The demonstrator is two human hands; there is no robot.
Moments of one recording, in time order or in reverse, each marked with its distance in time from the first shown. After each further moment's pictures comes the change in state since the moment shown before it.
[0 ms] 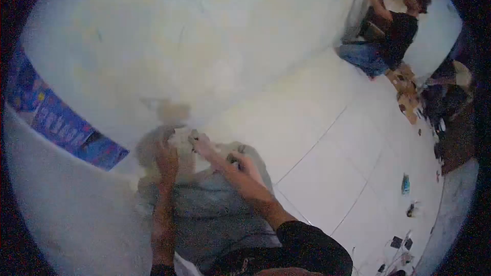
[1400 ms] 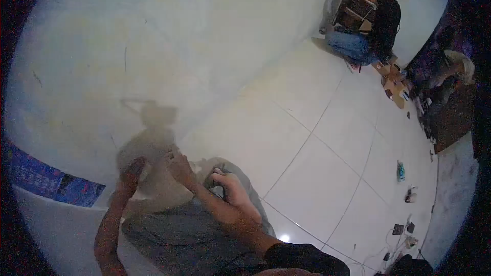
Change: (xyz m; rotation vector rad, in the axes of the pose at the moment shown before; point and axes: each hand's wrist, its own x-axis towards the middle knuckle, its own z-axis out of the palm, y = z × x) left_hand 0.093 -0.089 -0.042 0.784 -0.402 0.853; right_hand -0.140 -0.136 -0.128 -0.237 0.188 -0.135
